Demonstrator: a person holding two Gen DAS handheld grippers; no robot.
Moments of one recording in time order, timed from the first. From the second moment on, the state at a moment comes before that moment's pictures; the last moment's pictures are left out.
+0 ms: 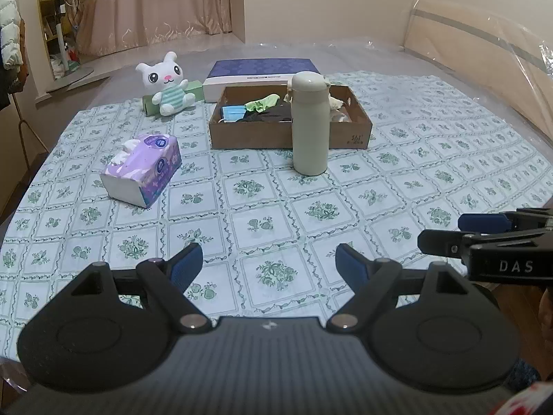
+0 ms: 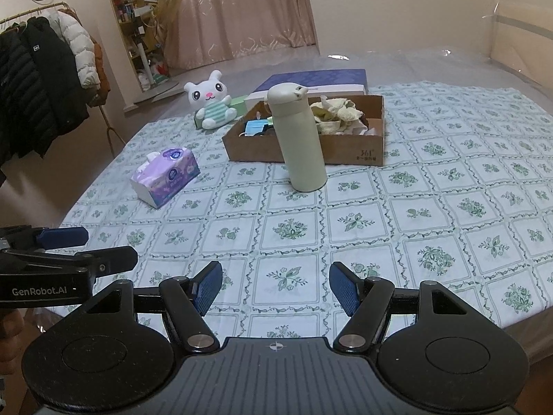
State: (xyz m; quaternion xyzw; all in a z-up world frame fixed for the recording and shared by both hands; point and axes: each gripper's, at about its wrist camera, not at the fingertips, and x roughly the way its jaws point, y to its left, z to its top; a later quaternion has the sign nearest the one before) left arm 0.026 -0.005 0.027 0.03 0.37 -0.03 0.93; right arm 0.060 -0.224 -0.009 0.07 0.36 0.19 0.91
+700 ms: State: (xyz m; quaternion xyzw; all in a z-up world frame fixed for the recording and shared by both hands) left arm 0.028 -0.006 0.025 0.03 0.37 -0.03 0.93; right arm 0.060 -0.223 -0.011 0.07 0.36 0.19 0.91
